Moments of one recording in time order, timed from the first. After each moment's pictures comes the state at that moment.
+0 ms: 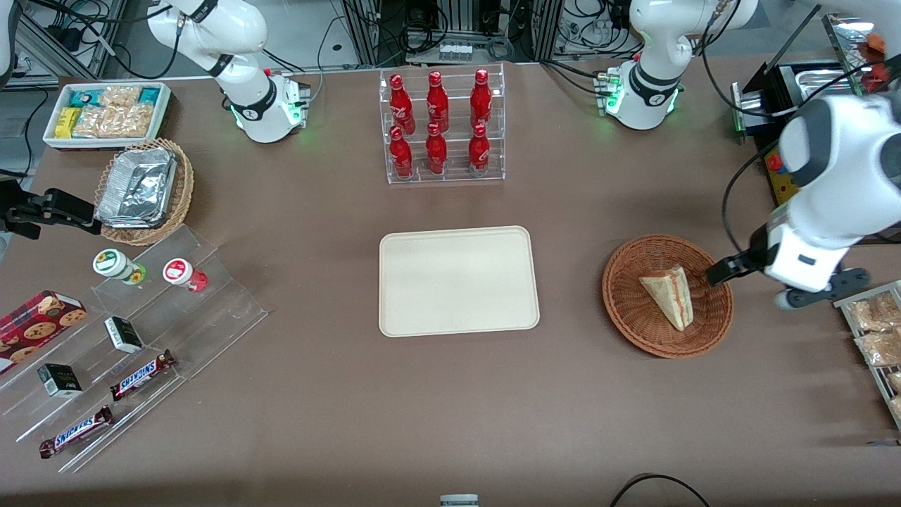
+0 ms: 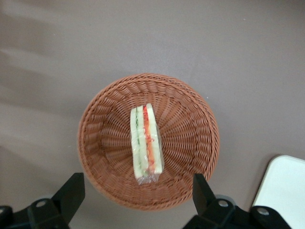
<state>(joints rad) 0.01 0.12 -0.07 -1.92 0.02 2.06 -0.42</state>
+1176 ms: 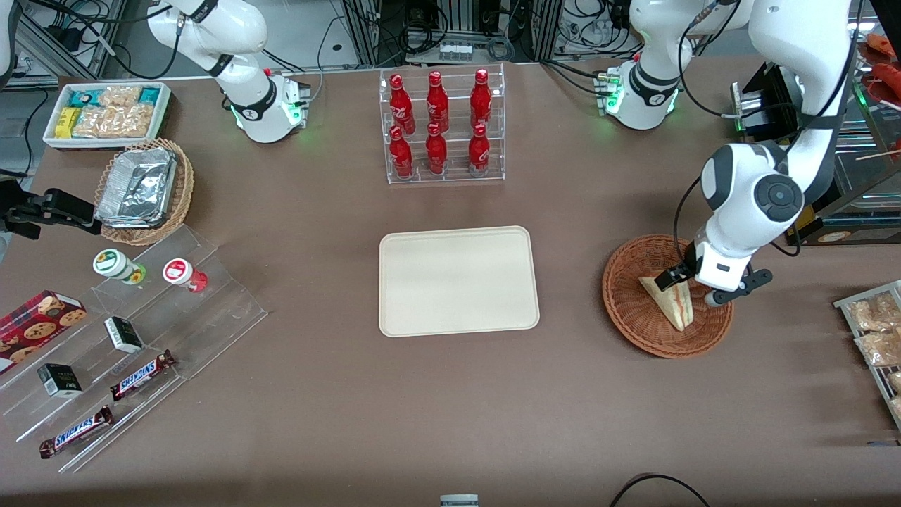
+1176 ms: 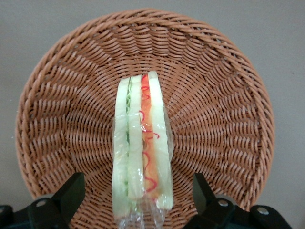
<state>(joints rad) -0.01 0.21 -0.07 -2.25 0.02 2.49 -0.51</state>
